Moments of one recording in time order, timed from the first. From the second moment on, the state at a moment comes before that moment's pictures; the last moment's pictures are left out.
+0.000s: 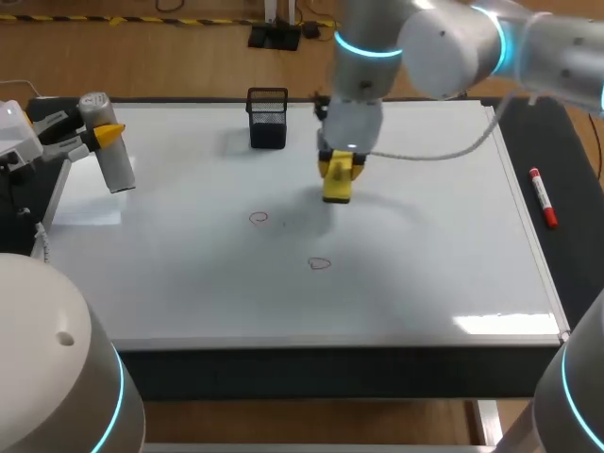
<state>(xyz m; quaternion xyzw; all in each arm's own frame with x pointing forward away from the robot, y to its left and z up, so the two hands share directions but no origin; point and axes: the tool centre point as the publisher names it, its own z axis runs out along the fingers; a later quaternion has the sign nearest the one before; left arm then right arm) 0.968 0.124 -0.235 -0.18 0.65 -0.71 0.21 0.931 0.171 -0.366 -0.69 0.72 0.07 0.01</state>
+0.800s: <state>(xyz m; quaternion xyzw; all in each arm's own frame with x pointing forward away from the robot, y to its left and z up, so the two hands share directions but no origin) 0.968 0.124 -0.235 -0.18 0.65 -0.71 0.21 0.883 0.318 -0.390 -0.76 0.65 0.07 0.01</state>
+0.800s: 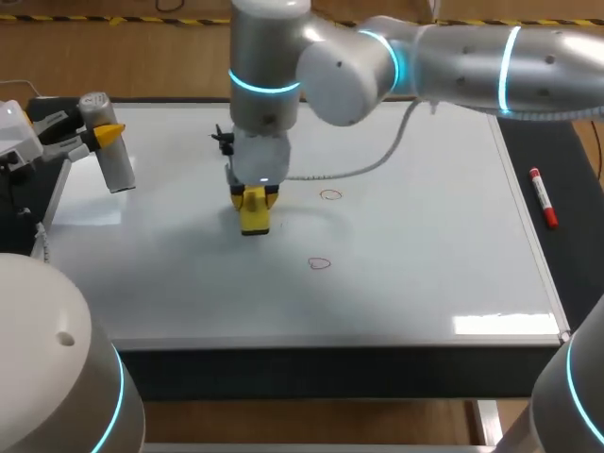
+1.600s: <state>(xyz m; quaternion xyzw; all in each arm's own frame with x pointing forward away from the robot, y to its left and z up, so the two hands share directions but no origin) 0.968 0.124 -0.235 -0.18 0.65 -0.71 0.21 0.892 0.338 -0.417 -0.76 0.65 0.05 -0.01</state>
